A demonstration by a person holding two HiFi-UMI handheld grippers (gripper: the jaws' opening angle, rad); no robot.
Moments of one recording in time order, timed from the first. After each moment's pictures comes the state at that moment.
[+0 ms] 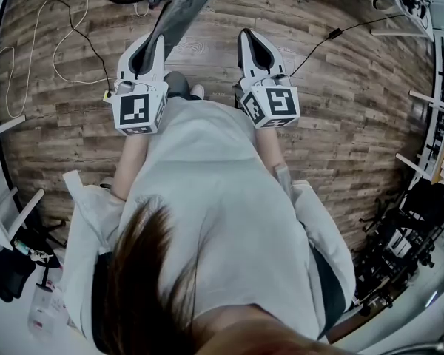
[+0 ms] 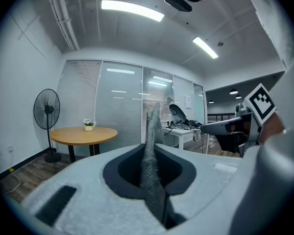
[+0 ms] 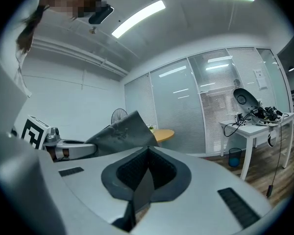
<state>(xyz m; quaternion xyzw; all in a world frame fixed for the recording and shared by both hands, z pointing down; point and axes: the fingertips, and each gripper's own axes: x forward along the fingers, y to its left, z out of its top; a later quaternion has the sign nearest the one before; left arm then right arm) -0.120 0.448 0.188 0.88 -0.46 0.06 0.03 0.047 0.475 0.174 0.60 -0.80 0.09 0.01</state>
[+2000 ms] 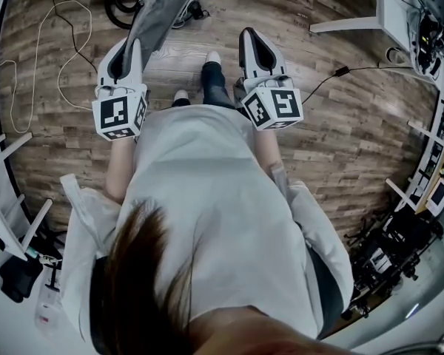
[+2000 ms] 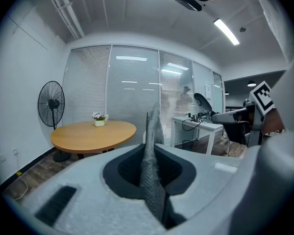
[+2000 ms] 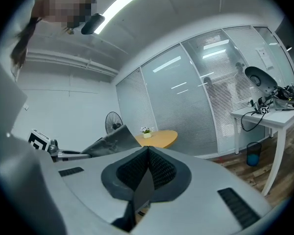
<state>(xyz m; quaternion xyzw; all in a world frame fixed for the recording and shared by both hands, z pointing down) -0.155 0.133 0.209 0.85 -0.51 0.11 0.07 0.066 0.155 0.178 0.58 -0.80 0.14 -0.03</state>
